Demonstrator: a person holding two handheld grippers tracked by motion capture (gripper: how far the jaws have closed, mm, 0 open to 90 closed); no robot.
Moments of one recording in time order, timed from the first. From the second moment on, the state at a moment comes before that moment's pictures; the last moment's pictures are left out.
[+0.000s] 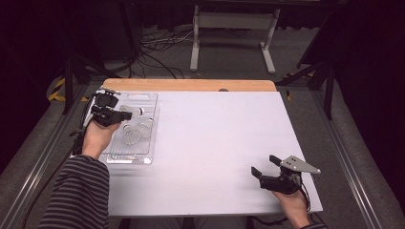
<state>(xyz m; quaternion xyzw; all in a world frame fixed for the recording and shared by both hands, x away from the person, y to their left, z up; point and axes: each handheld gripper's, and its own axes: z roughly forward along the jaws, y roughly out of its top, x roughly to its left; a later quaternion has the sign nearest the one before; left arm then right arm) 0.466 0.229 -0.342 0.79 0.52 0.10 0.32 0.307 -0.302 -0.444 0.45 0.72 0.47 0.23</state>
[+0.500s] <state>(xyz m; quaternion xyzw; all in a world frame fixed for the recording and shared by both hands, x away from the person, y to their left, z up) 0.484 0.221 -0.356 0.78 0.53 0.11 0.30 0.307 -0.302 -0.444 0.45 0.72 0.47 0.23</state>
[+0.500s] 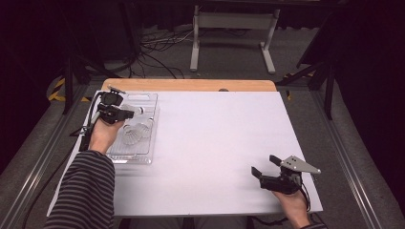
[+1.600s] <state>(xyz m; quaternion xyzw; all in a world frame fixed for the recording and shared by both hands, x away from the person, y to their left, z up) 0.507 0.220 -0.378 0.77 0.57 0.10 0.29 0.307 -0.303 -0.444 0.45 0.72 0.48 0.23</state>
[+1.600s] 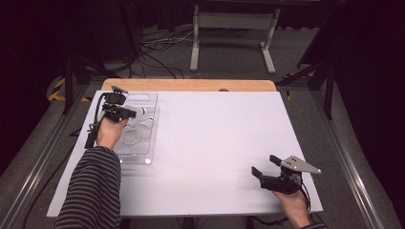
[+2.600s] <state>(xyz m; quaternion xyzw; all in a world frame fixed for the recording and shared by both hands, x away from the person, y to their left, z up) 0.507 0.218 -0.379 0.77 0.56 0.10 0.27 0.307 -0.303 -0.444 0.44 0.72 0.47 0.23</state>
